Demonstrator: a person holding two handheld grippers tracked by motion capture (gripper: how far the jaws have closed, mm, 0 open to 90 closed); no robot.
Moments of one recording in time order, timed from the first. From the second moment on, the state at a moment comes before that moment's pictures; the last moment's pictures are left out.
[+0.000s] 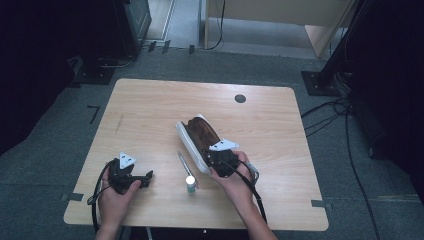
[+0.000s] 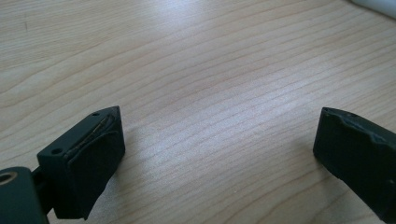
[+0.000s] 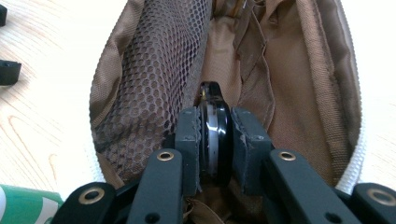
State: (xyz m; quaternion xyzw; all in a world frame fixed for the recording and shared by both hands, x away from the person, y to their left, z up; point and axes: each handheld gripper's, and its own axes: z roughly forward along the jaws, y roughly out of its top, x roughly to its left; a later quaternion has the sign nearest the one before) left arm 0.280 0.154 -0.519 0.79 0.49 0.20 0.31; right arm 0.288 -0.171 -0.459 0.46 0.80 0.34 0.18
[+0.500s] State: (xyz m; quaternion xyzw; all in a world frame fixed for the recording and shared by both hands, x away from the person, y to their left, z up) left arm 0.280 0.154 -0.519 0.79 0.49 0.20 0.31; right arm 0.288 -0.172 -0.459 0.46 0.80 0.34 0.18
